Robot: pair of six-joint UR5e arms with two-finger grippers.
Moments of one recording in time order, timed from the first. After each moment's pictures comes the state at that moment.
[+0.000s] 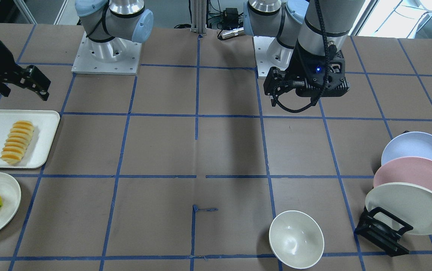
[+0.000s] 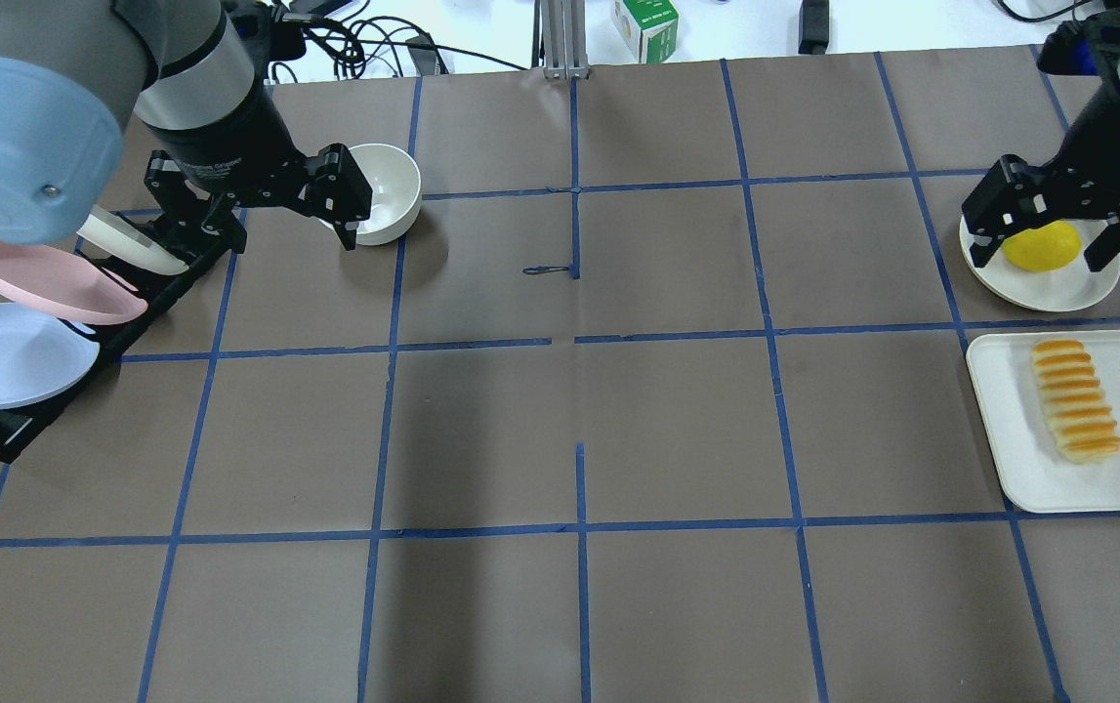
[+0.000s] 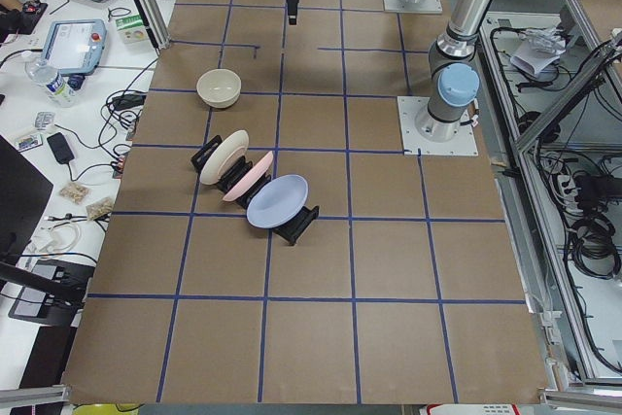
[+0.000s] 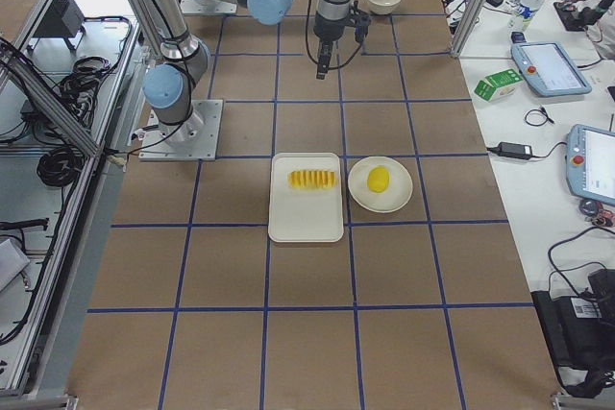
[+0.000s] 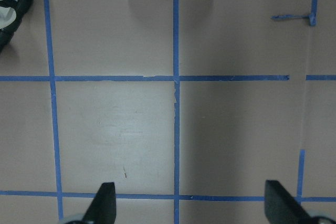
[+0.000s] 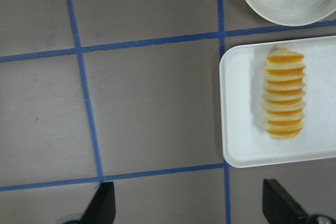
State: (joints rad) left arm -1.63 -1.60 -1.56 -1.54 1.62 -0.07; right arm 1.23 -1.61 1.71 -1.60 -1.62 -0.25
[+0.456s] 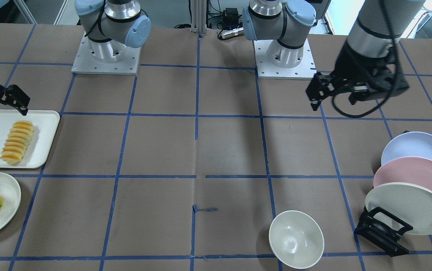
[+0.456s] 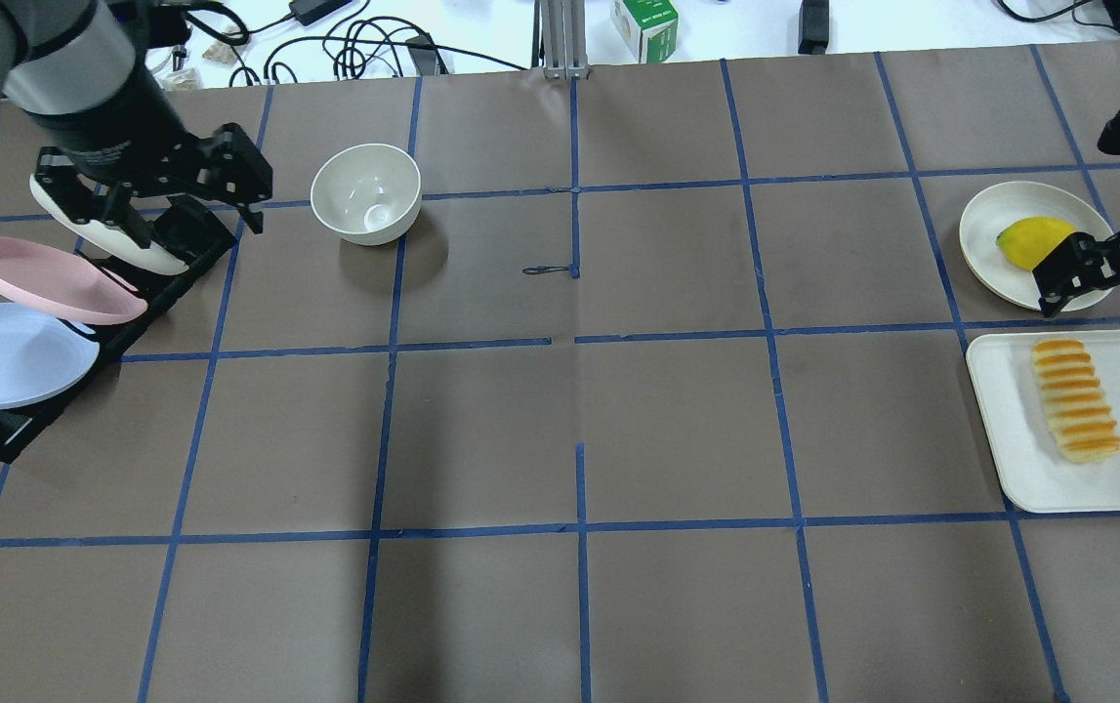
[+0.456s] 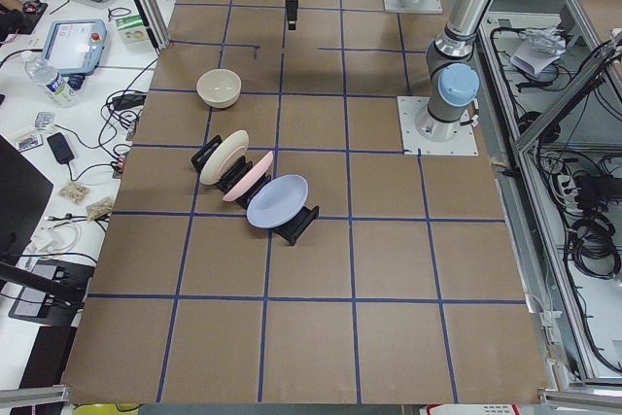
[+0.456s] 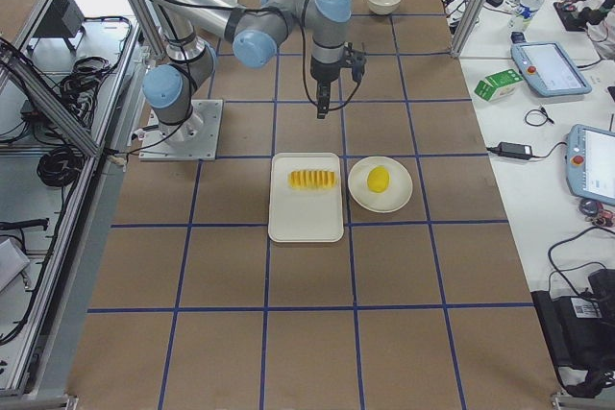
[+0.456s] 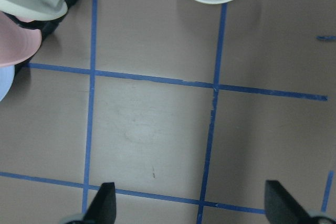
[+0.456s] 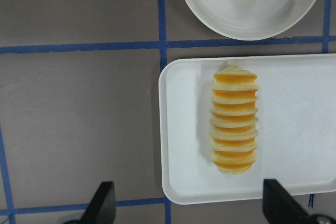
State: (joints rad) left arm -1.39 -1.57 -1.56 -1.56 1.64 -0.05; right arm 1.07 -1.59 1.93 -1.90 -1.65 -0.47
